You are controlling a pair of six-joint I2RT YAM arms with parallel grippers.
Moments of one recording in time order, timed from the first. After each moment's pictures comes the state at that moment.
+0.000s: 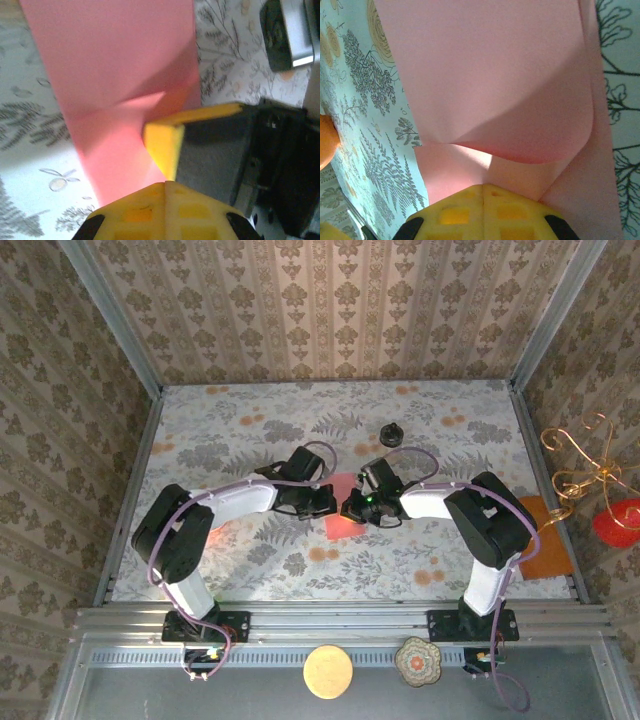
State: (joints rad) left arm -0.75 1.71 1.02 -0.35 0.40 -0.79; right arm 0.54 1.81 0.84 0.00 -0.42 0.93
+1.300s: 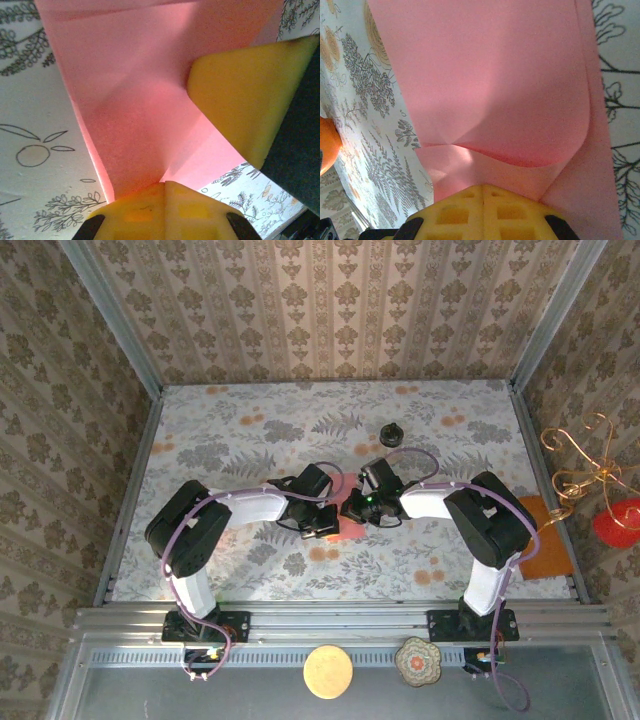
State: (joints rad) left arm -0.81 1.78 0.97 -0.34 0.42 -0.84; right arm 0.54 1.81 0.85 -0.01 -0.42 0.95
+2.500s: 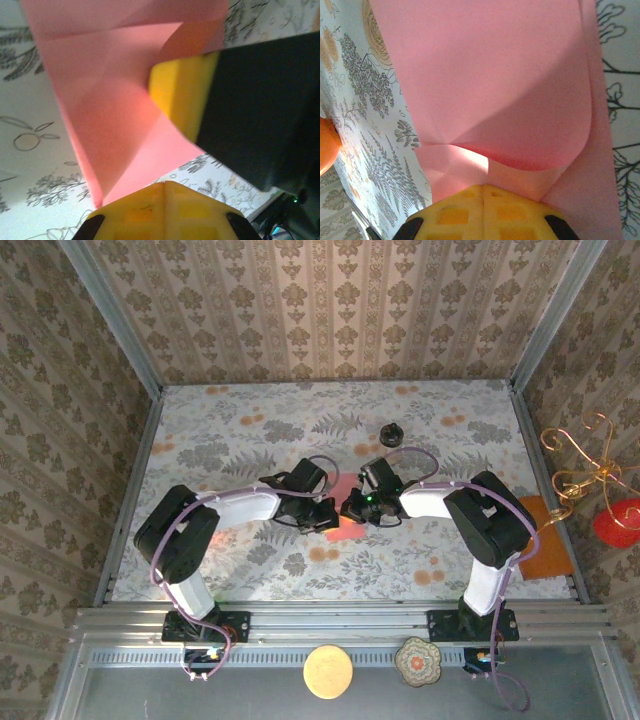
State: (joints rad) left arm -0.78 1.72 0.97 -0.34 0.46 -0.85; right arm 0.54 1.82 0.85 -0.02 -0.43 0.95
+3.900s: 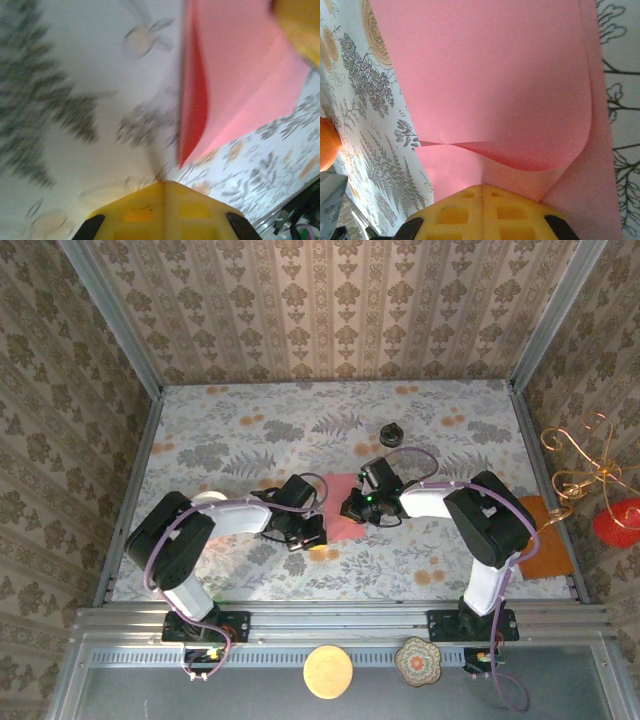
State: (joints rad) left arm -0.78 1.64 0.78 -0.34 0.47 -0.87; right arm 0.54 1.82 0.85 -0.03 -0.43 0.94
